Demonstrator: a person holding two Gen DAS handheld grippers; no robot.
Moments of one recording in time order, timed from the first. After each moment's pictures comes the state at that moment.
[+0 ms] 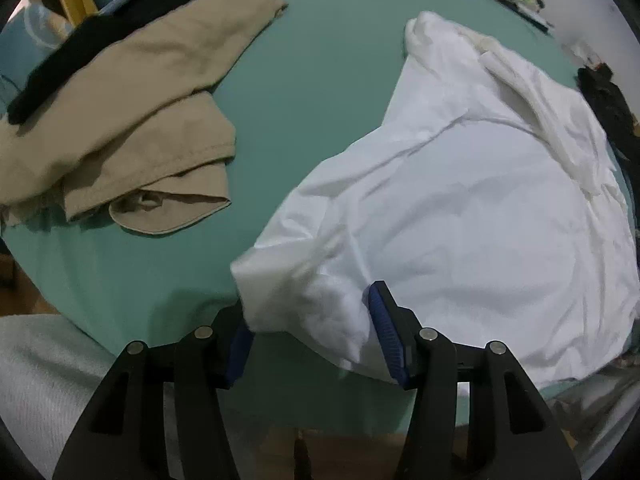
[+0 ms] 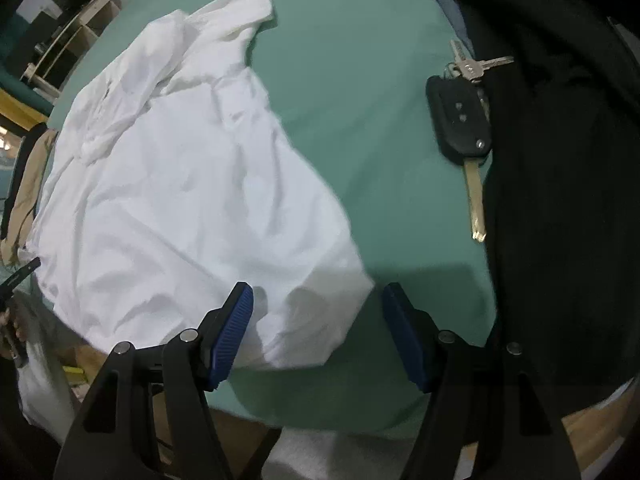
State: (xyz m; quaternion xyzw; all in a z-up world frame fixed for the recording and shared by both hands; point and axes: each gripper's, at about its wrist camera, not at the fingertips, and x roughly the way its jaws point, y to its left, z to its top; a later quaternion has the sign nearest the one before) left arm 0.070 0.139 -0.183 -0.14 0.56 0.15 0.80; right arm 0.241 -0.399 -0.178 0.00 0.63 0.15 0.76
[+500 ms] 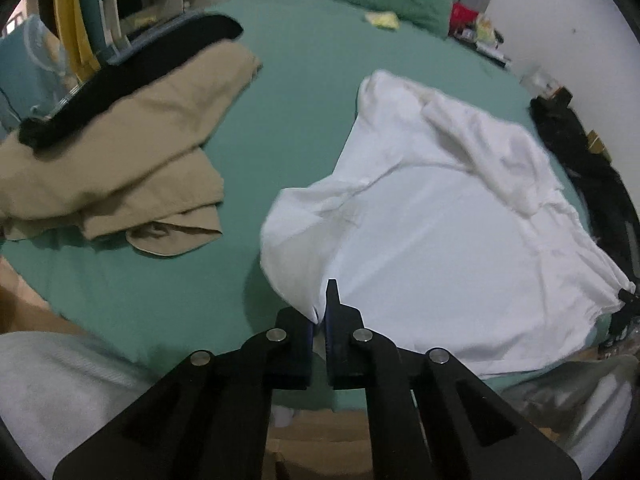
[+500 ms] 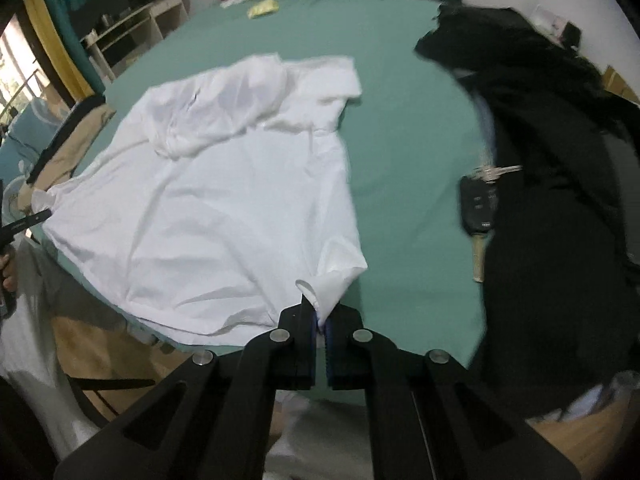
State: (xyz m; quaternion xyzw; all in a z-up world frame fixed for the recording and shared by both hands) left arm 0.041 0.128 -0.129 -0.17 0.47 0.11 0.86; right arm 0.184 -0.380 -0.104 -0.06 0.52 0.21 0.83
